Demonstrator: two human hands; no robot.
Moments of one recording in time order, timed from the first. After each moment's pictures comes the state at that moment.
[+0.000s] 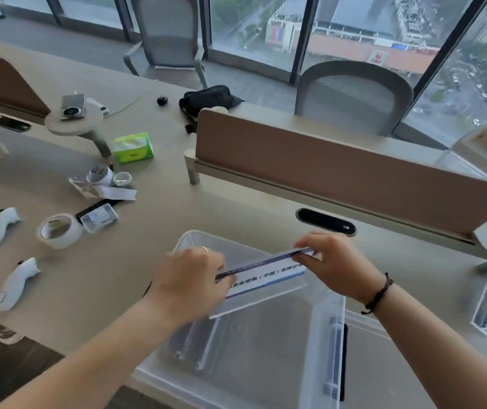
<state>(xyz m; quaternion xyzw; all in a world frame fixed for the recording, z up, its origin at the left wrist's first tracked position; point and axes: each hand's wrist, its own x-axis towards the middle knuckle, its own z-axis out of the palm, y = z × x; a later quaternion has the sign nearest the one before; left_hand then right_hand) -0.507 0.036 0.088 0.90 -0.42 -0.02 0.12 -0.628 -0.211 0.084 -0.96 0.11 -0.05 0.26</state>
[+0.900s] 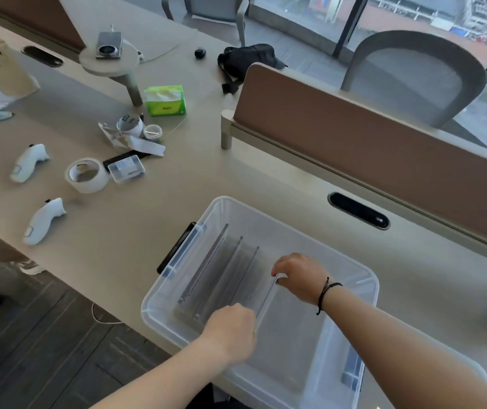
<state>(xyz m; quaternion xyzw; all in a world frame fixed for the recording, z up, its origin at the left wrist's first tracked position) -0.591 0.059 -0.035 0.87 -0.35 -0.35 0.07 -0.588 -0.152 -0.058 -0.97 0.02 0.22 0.14</state>
